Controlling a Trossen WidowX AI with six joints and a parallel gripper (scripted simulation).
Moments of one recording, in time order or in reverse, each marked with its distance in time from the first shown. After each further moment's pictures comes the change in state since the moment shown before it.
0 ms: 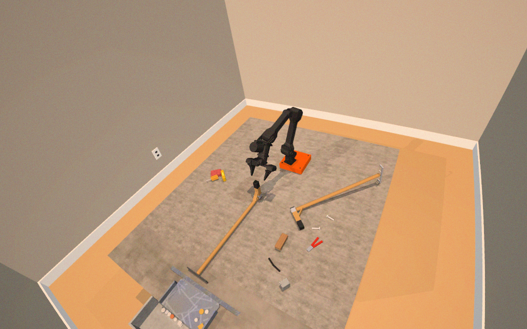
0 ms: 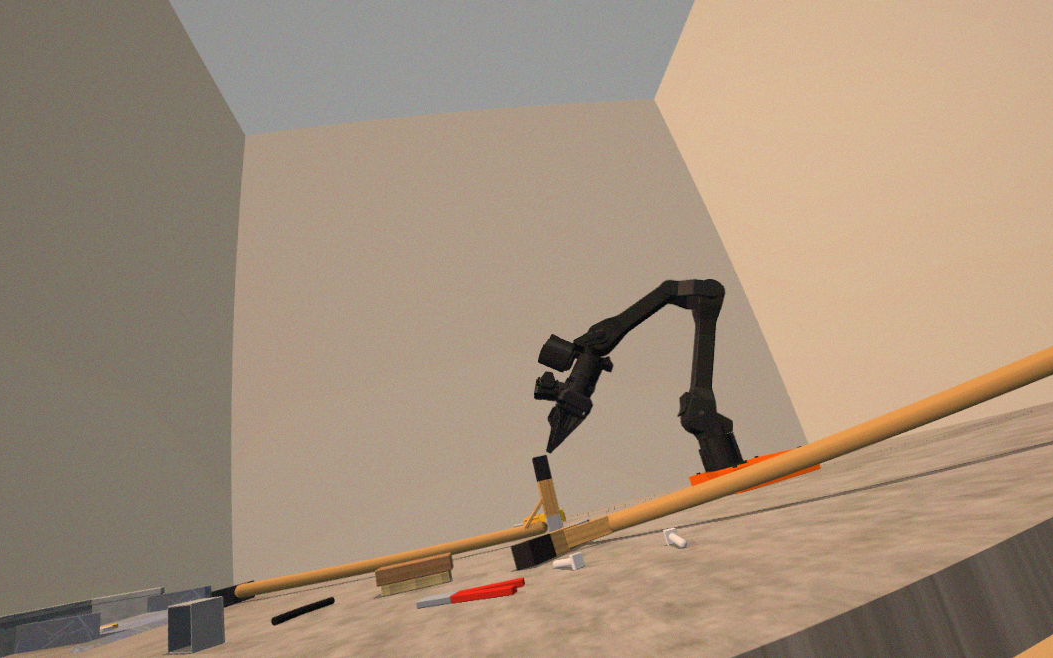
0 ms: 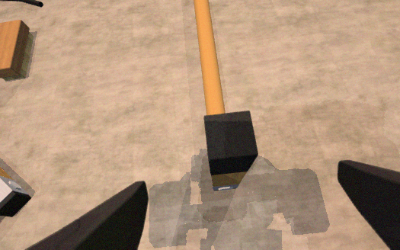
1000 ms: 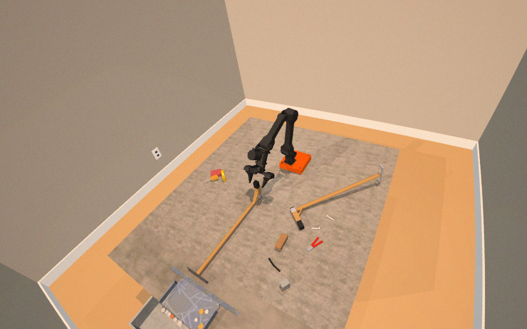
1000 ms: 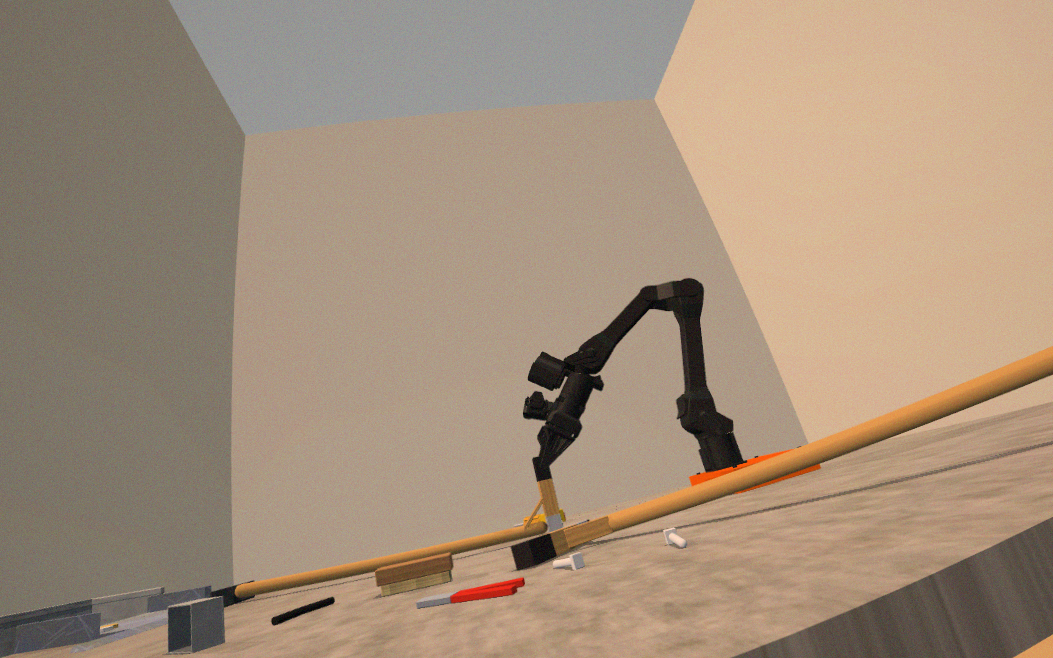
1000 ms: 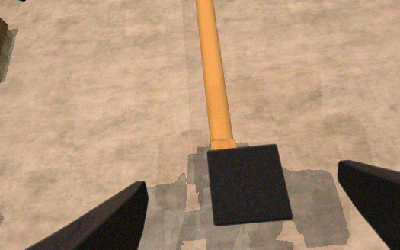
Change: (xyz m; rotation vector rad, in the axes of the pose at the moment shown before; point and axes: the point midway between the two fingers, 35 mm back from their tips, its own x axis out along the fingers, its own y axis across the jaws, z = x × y) arm 0.046 0.000 0.003 -0.006 -0.005 0.006
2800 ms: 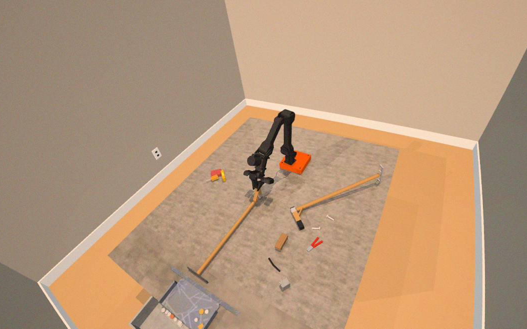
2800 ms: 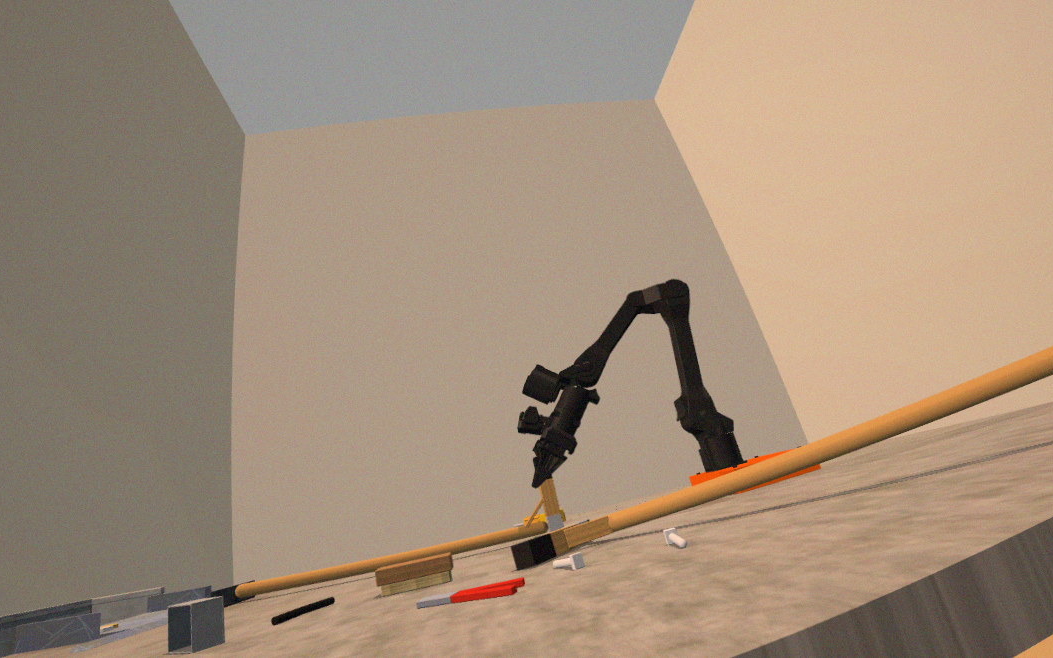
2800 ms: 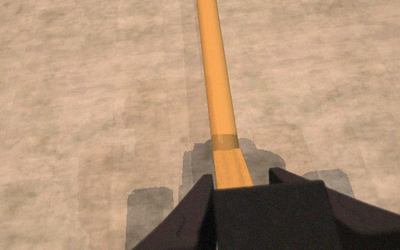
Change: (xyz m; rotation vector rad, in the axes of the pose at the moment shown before) arm 0.031 0.002 -0.003 0.001 0.001 -0.002
